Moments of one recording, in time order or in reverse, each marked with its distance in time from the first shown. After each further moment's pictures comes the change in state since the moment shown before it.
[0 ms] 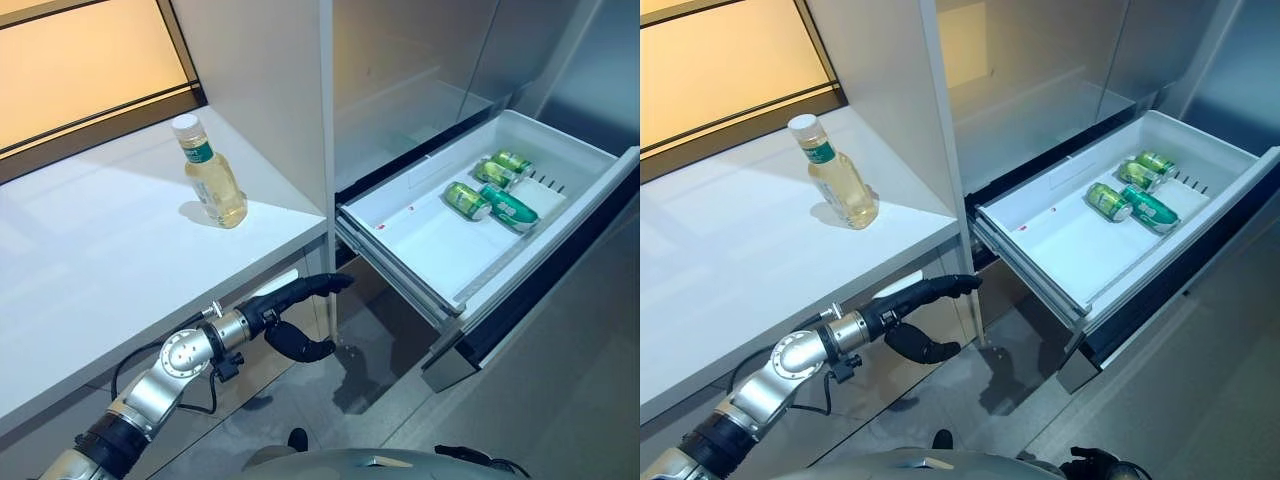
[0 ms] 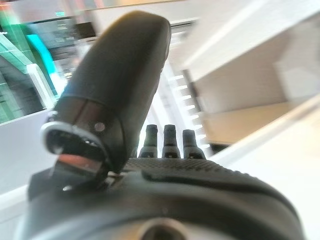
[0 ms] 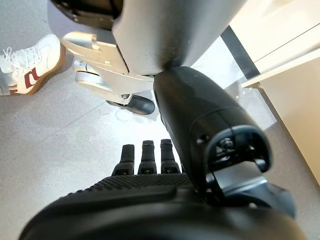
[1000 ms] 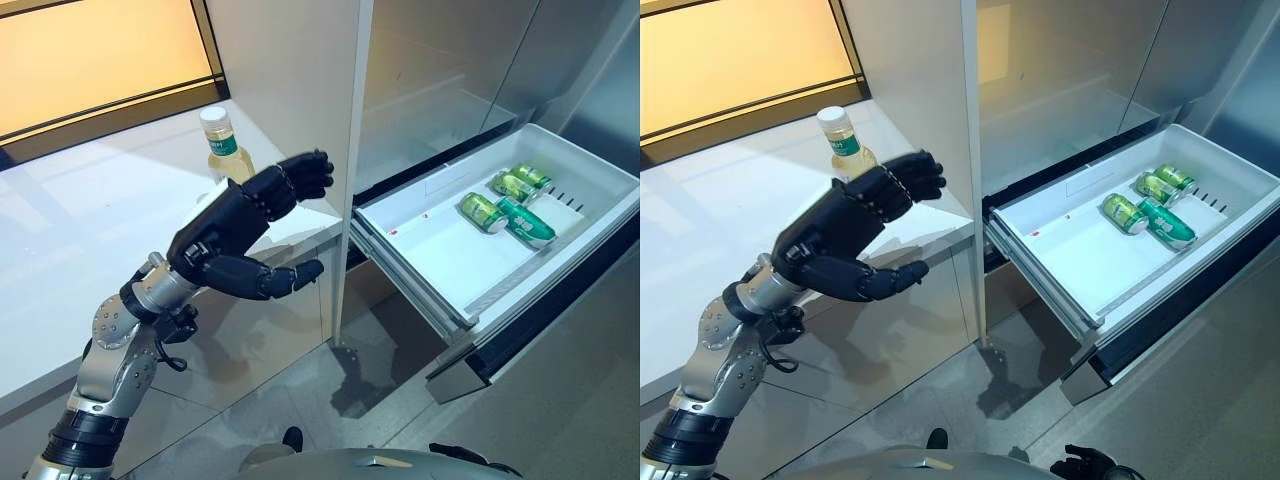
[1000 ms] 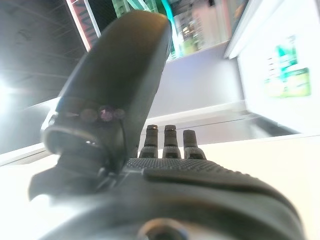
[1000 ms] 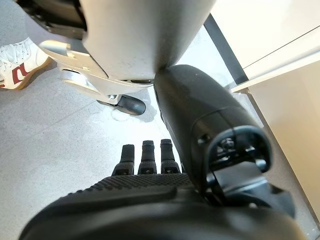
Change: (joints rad) left arm 0.002 -0.084 0.368 -0.195 -0.495 -0.065 -0.151; right arm 0.008 0.020 -0.010 0.014 0.031 -0.047 0.007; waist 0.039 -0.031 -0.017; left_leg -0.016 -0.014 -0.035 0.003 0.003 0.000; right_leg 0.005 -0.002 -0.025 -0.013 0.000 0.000
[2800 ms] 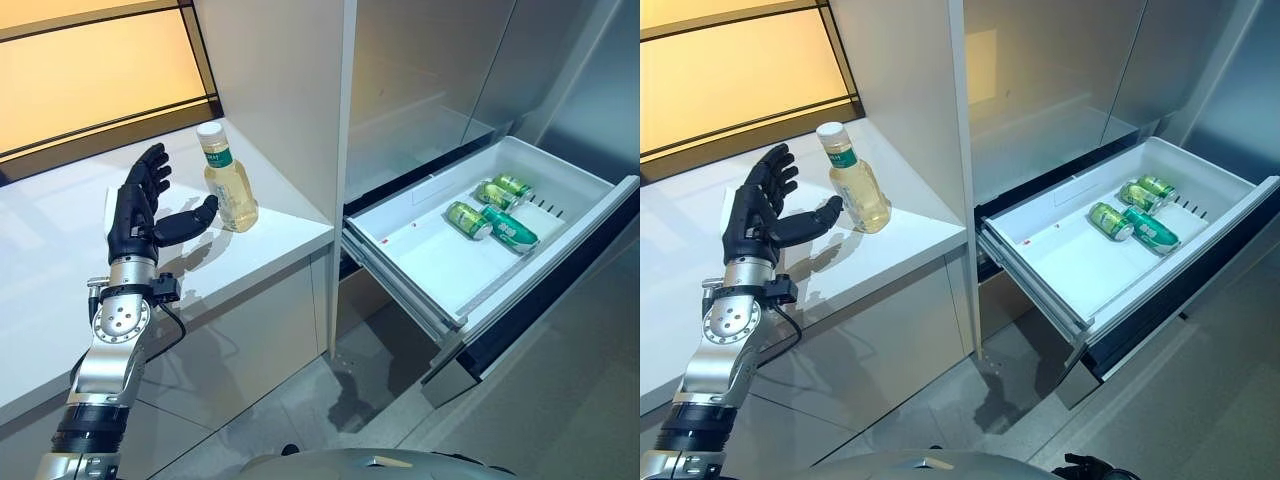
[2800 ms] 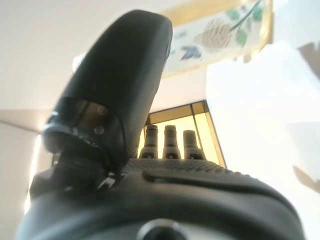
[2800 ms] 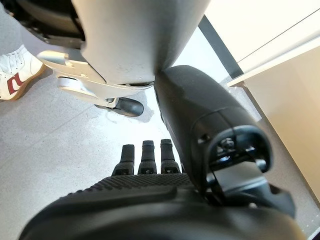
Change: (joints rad) left arm -0.040 -0.042 0.063 0.260 0.434 0.233 0.875; right arm -0.007 0.016 -0.029 0.010 -0.015 0.055 0.001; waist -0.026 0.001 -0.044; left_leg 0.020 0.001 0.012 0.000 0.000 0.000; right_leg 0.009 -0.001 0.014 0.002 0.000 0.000
